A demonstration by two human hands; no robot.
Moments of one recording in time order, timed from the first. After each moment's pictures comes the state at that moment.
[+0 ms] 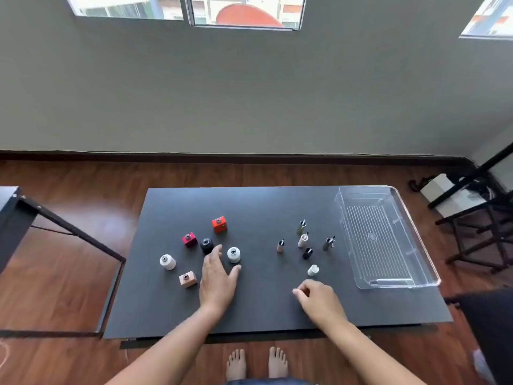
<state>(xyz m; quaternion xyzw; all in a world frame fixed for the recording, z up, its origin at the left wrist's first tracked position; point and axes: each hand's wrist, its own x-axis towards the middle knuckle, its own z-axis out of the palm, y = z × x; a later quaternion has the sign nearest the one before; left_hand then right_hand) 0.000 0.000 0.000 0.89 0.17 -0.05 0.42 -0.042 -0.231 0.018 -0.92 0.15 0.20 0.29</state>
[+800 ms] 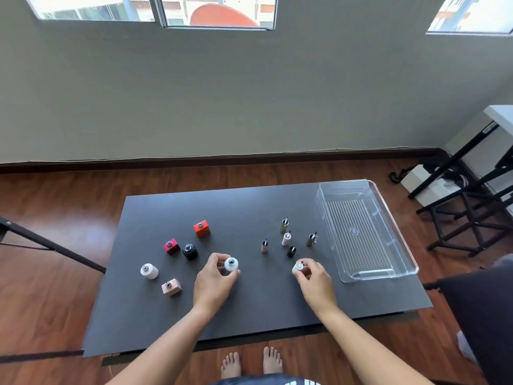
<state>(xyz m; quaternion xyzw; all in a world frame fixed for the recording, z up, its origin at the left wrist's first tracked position) 0.006 -0.017 0.014 0.85 0.16 -0.11 0.49 -0.024 -0.254 0.012 -0.88 0.22 0.05 0.42</state>
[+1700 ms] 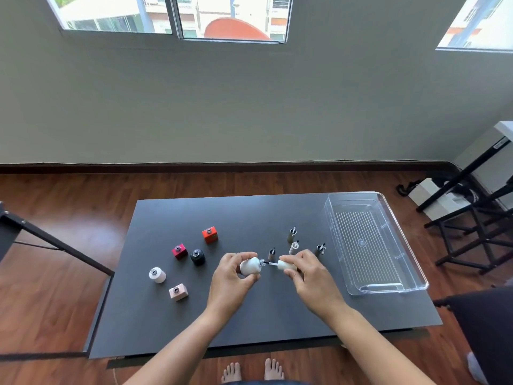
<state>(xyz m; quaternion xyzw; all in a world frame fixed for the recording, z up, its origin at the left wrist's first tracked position) 0.003 -0.035 0.060 0.82 0.06 -0.07 0.56 -0.011 -0.230 0.086 -0.93 -0.04 0.02 0.36</state>
